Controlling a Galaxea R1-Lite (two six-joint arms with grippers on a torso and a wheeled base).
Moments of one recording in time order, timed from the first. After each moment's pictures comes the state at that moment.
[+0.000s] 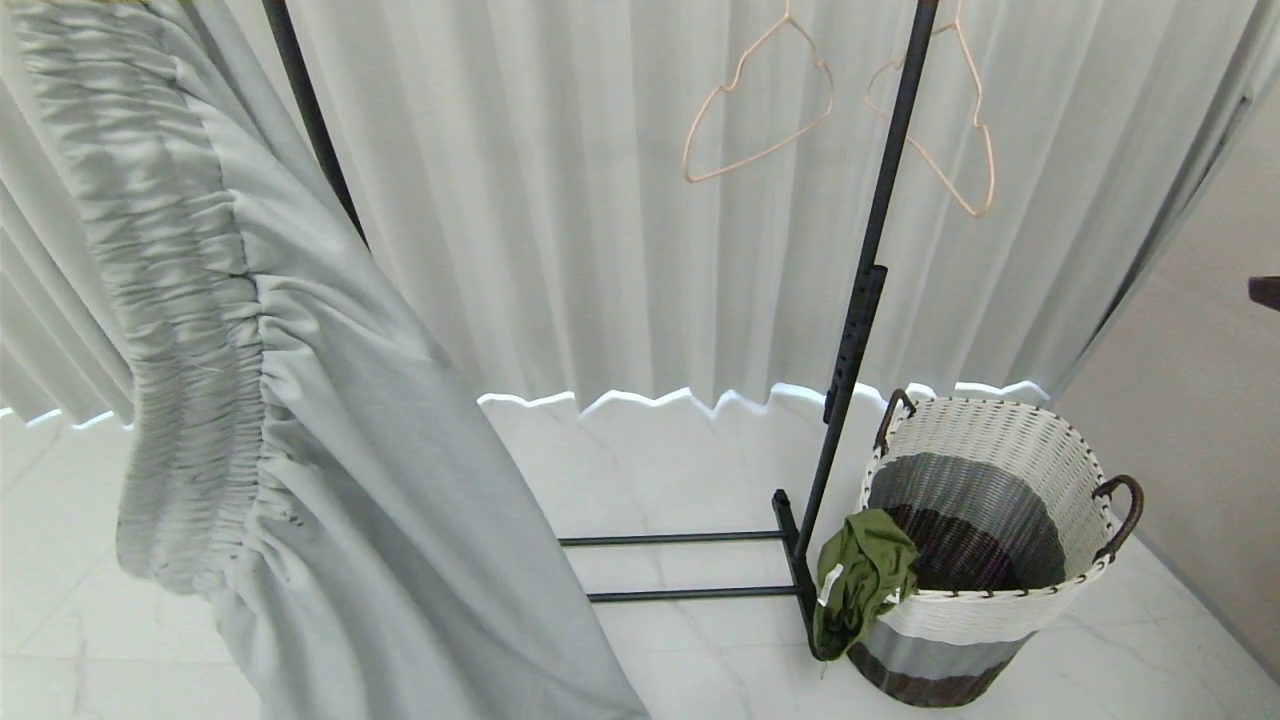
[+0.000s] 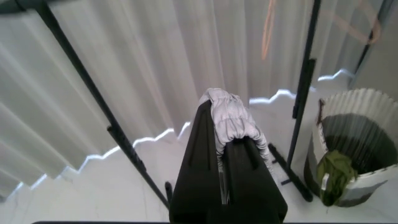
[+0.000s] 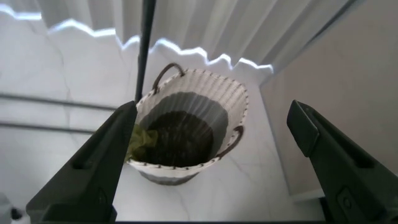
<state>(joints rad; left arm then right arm) -0.85 1.21 -1.68 0.46 0.55 0.26 0.36 1.10 -1.25 0.37 -0.34 -0.15</state>
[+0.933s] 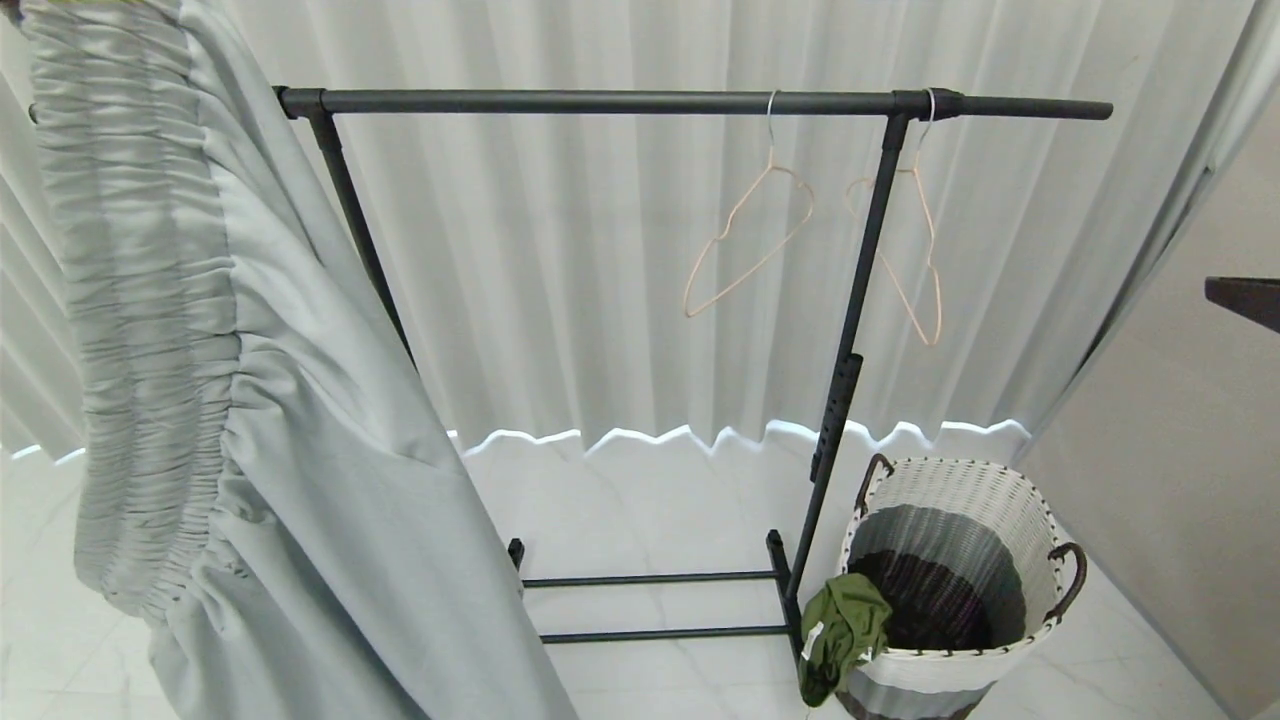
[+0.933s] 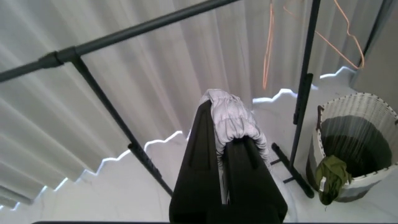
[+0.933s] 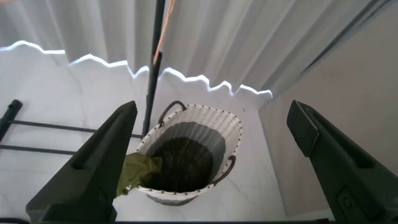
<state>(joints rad) -0.85 1.21 -1.62 0.46 0.55 0.27 0.36 1.10 -1.14 0.20 -0.30 -0.15</state>
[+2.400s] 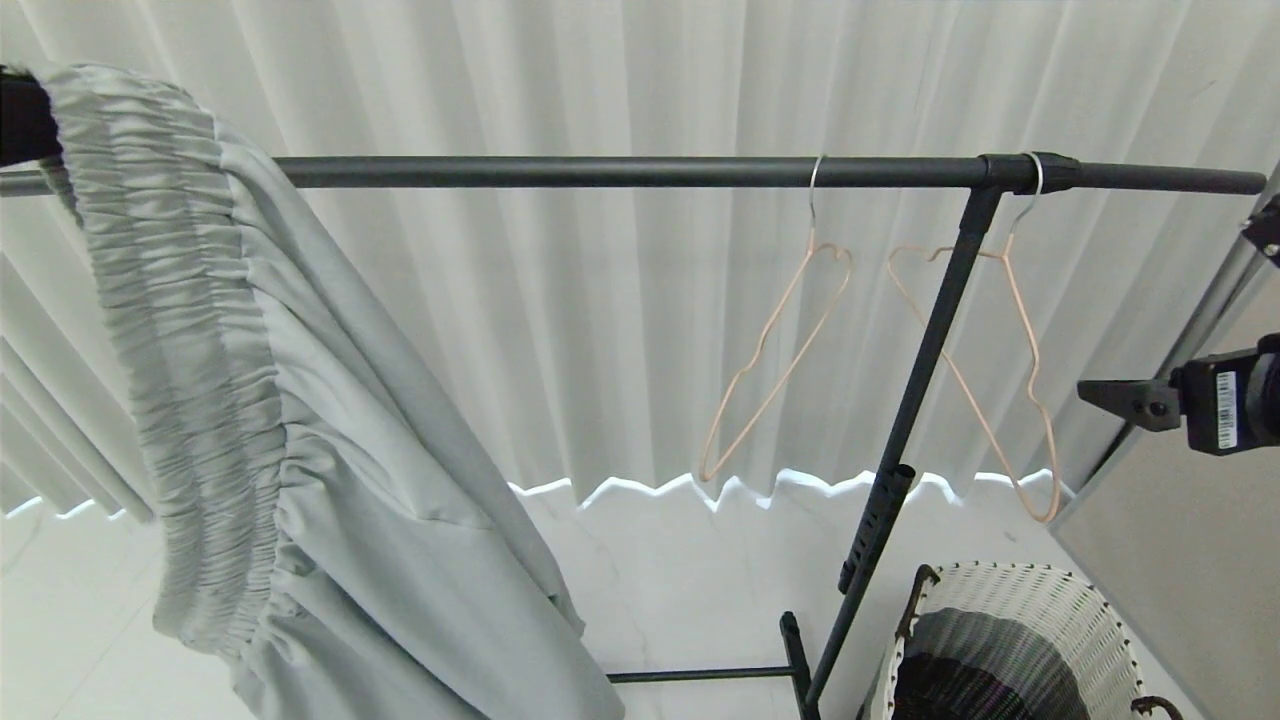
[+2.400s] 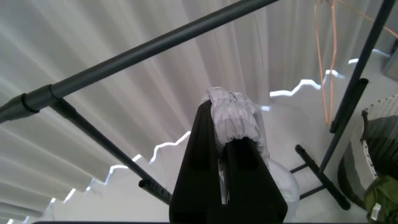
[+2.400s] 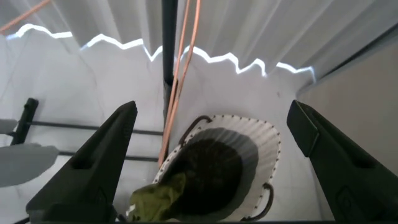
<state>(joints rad) -0.85 1.14 -1.45 0.46 0.55 0.26 0.35 1.25 -1.00 0.16 -0.23 0.00</state>
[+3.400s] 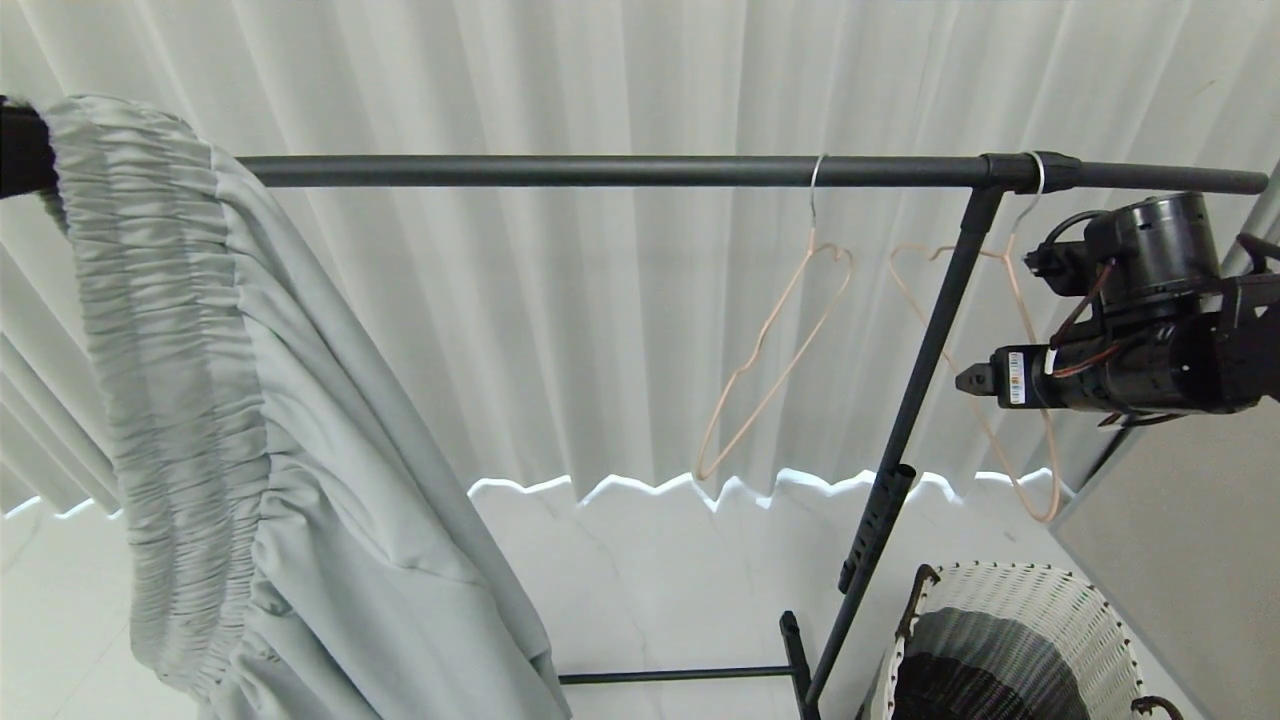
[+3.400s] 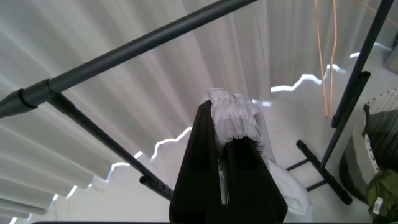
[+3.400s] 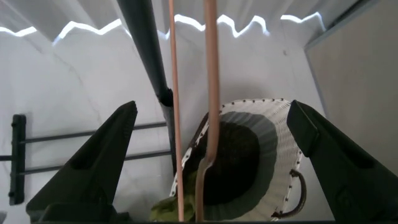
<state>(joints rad) -0.85 1.13 -1.42 0.46 0.55 0.26 0.32 1.69 -1.23 0.12 -0.33 0.19</state>
